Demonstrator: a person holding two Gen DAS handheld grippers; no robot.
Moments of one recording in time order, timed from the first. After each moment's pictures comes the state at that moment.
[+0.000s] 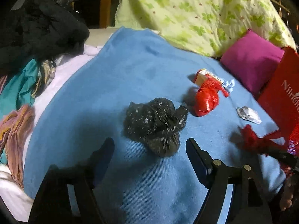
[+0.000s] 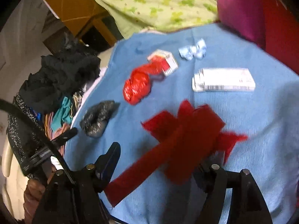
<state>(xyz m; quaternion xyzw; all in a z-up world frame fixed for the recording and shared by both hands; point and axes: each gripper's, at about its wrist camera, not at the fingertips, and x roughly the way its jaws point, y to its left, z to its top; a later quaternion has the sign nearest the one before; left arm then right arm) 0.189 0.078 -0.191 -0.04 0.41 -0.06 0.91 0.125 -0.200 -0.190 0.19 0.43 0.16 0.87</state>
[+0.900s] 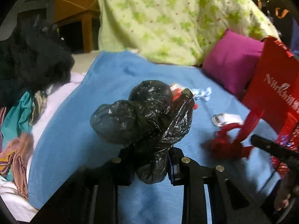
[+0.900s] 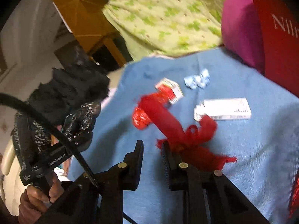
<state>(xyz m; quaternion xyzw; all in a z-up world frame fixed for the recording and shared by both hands) 0.150 0.015 -0.141 0.01 0.34 -0.09 0.94 0.108 -0.215 -0.158 0.19 0.35 0.18 0.90</state>
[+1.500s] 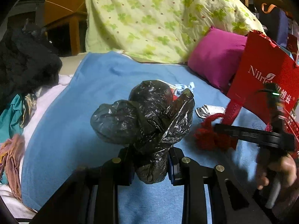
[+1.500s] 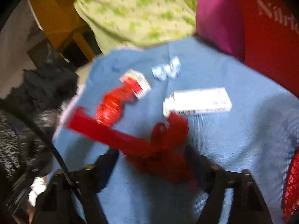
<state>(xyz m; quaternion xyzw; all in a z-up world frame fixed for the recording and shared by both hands) 0.134 0.001 -0.151 0.02 0.34 -0.14 0.93 0.169 -0.218 -0.197 0.18 0.44 0.06 0.88</state>
